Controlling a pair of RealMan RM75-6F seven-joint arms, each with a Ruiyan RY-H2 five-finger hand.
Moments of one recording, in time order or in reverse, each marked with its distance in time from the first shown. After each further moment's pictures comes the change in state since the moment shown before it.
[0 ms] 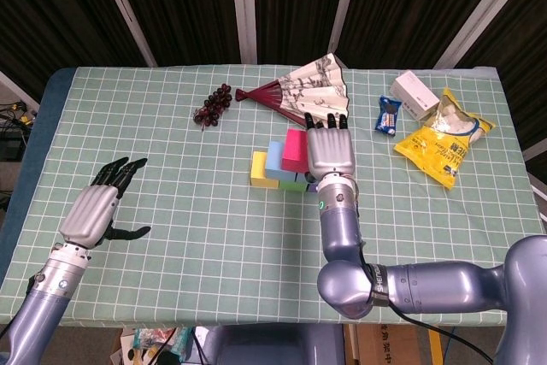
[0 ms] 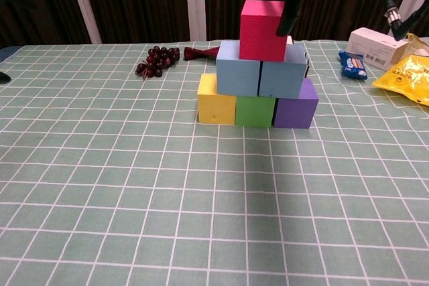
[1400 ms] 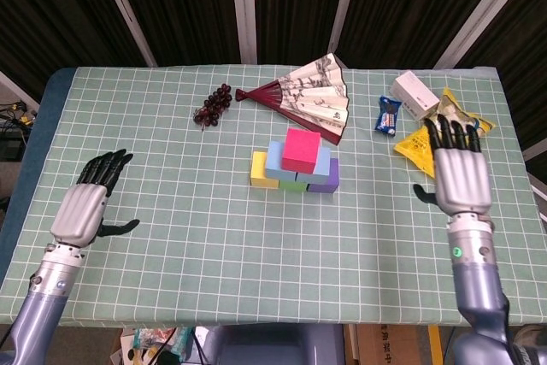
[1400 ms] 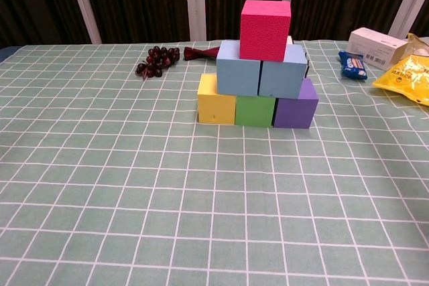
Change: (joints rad) left arm 0.046 -0.089 0.029 0.127 0.080 0.118 0.059; right arm -0.612 0.474 -0.327 -0.354 -0.752 0.024 0.433
